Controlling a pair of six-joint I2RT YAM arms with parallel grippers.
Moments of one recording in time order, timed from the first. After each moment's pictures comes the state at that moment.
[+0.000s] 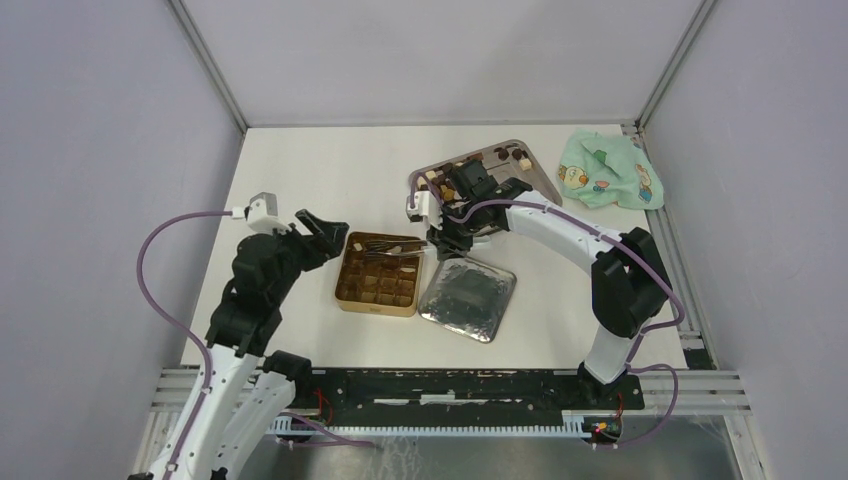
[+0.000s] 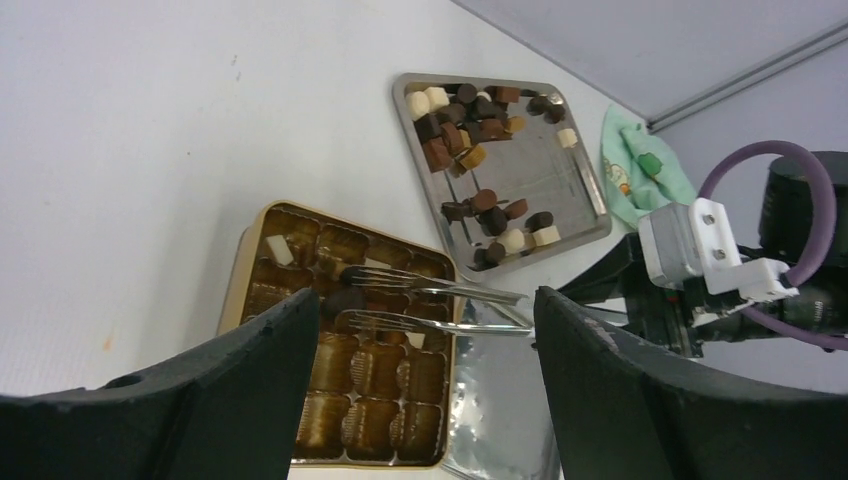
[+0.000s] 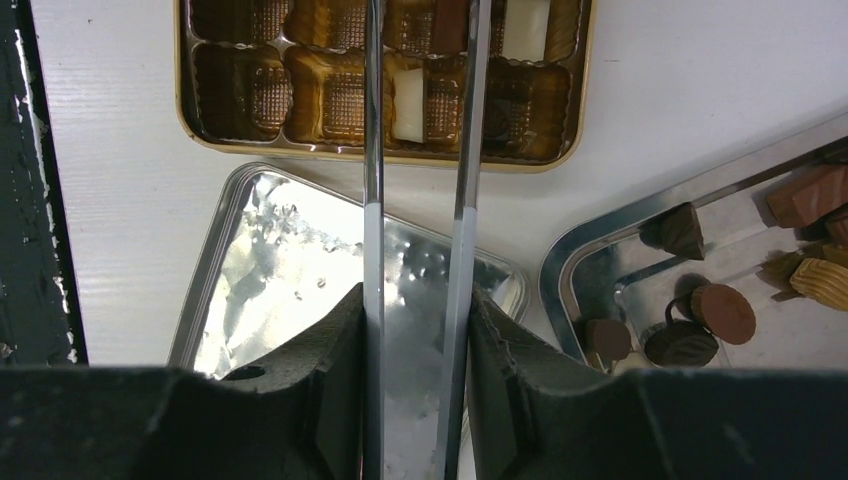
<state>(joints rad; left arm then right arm) -0.28 0.59 0.71 -0.40 -0.06 -0.64 0.67 1.77 1.40 -0.68 -0.54 -0.69</state>
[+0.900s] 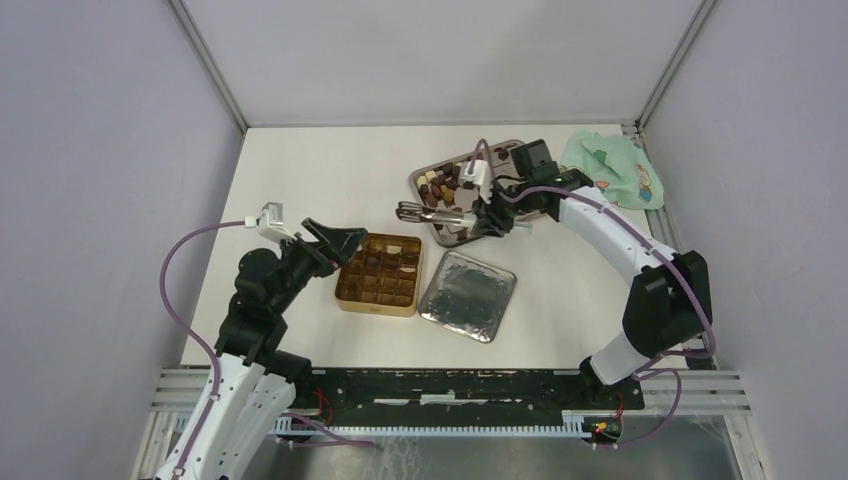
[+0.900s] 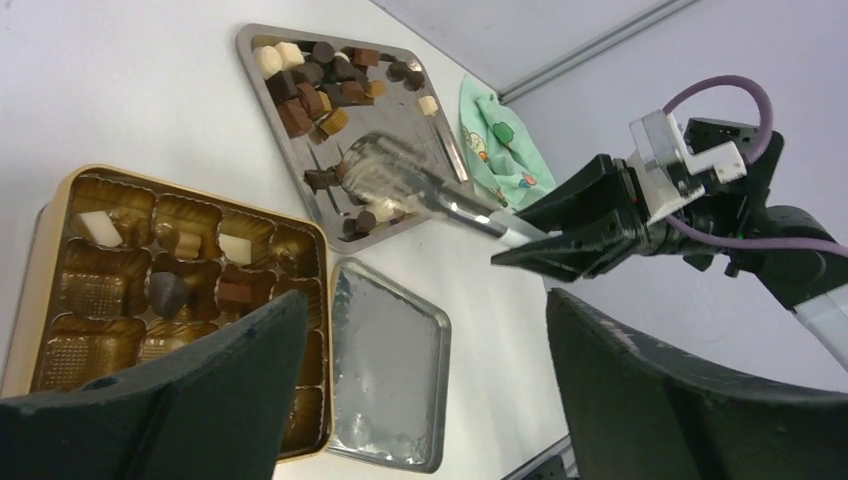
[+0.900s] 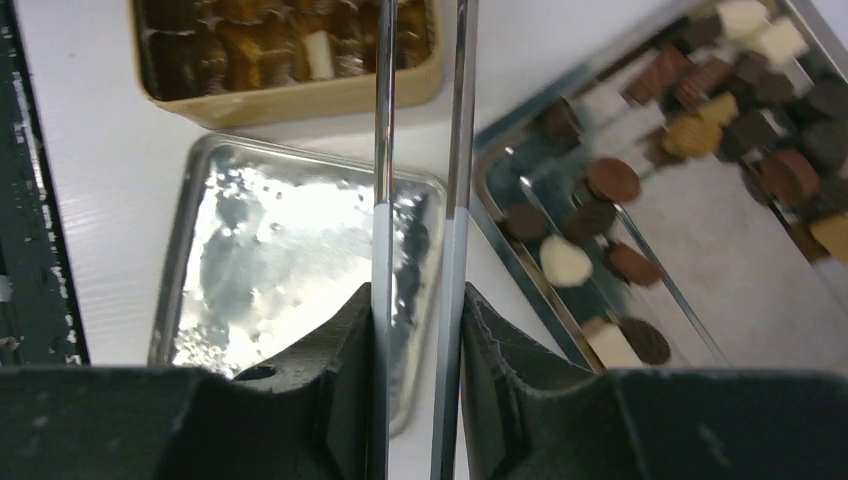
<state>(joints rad) -0.28 0.49 0.56 -0.21 0.17 -0.86 0.46 1.61 1.32 -0.66 -0.68 -0.69</state>
